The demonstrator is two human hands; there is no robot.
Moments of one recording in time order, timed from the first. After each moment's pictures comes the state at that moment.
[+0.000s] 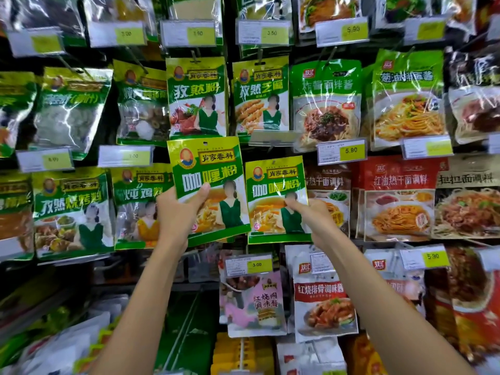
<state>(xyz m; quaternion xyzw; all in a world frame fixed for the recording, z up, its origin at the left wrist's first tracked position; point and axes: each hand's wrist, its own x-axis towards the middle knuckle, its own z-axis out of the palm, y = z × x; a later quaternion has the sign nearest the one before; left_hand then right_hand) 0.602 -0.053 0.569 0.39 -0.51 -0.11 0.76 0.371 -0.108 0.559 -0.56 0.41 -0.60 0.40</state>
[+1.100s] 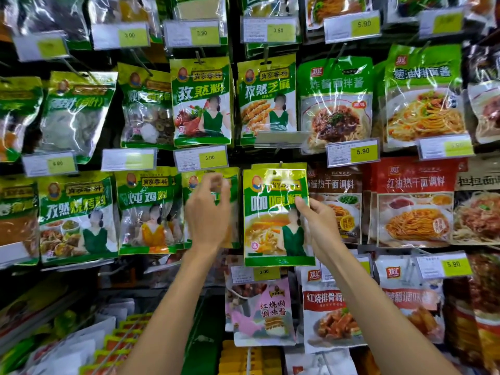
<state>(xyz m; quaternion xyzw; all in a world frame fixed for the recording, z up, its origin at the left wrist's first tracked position) 0.567 -0.072 0.571 0.44 -0.56 0.16 0.68 0.383 -0.092 0.551 -0.57 0.33 -0.67 0.35</state>
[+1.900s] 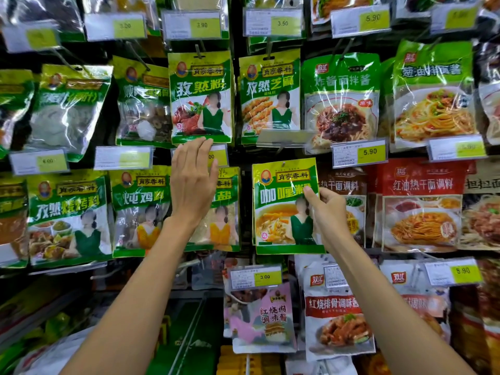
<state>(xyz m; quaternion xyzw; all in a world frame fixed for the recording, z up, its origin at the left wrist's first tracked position) 0.613 -0.121 0.611 0.42 -0.56 0.48 0.52 0.373 -0.130 0.565 -0.56 0.36 -0.70 0.26</state>
